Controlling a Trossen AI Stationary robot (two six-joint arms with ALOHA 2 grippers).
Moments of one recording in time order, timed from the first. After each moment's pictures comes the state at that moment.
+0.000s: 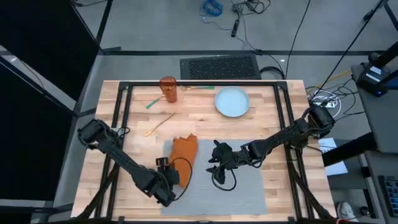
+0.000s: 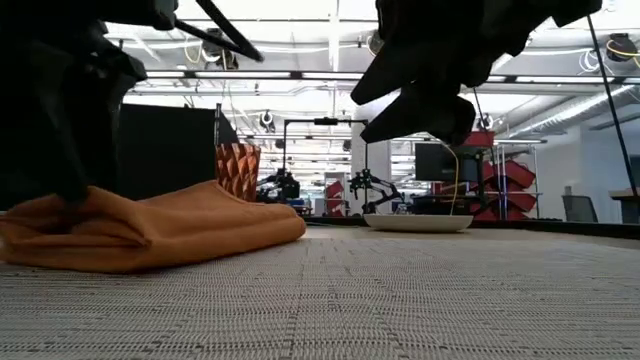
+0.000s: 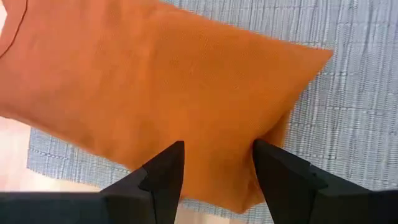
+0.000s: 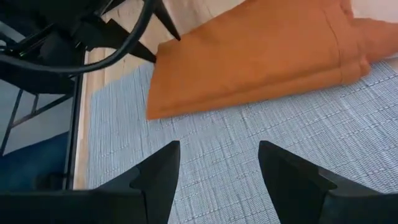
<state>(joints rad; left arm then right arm) -0.69 1.82 1.22 -0.83 -0.39 -0.77 0.38 1.66 0.94 0.05 0.22 0.71</state>
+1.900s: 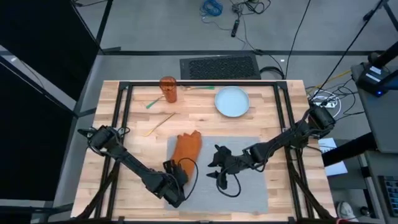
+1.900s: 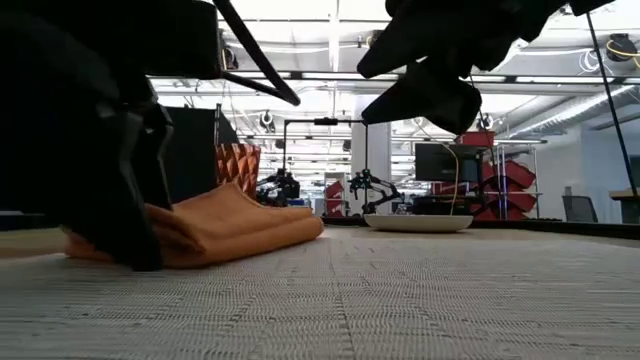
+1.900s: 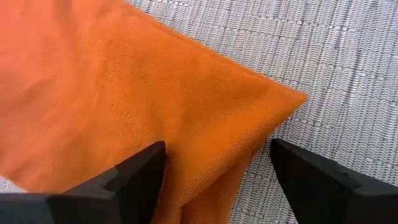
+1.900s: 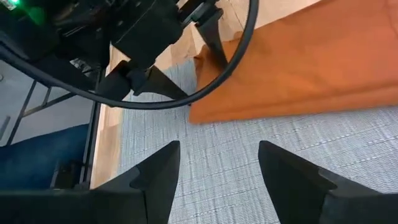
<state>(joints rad) -0.64 1.97 1.24 -0.67 -0.45 -0.85 0.43 1.66 0.93 0.10 0.24 0.67</state>
